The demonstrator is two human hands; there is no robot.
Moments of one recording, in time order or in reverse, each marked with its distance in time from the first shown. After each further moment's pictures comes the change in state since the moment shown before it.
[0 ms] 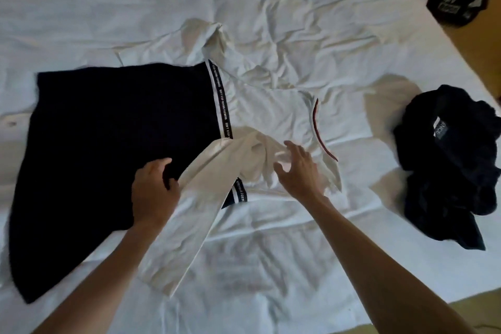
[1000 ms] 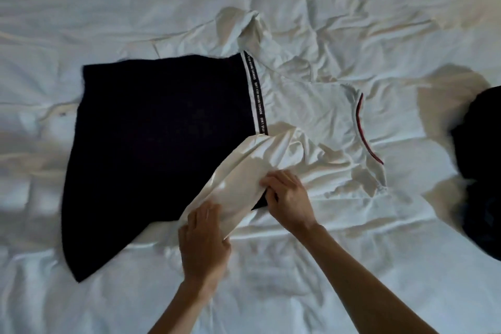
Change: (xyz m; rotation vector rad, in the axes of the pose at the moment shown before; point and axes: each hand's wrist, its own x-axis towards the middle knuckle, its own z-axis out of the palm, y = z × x) left_hand -0.100 0.001 0.019 0.408 -0.247 0.007; right_hand -0.043 -0.044 0.080 0.064 0.124 -0.546
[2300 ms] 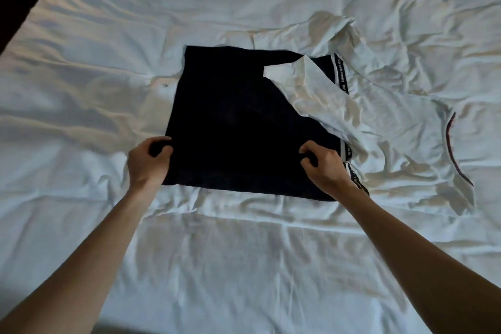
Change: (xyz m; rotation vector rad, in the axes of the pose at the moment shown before) left_hand 0.068 -0.243 -0.113 -0.770 0.425 -0.530; right_hand 0.078 -0.082 0.043 0.132 -0.279 0.109
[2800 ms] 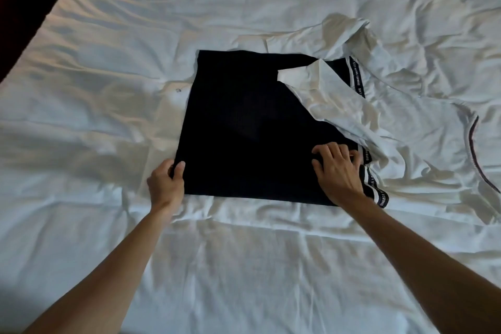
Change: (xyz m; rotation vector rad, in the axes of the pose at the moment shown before) left_hand 0.007 -0.057 0.015 0.061 0.002 0.083; right_hand 0.003 0.000 0.026 -0.423 0.163 -0.016
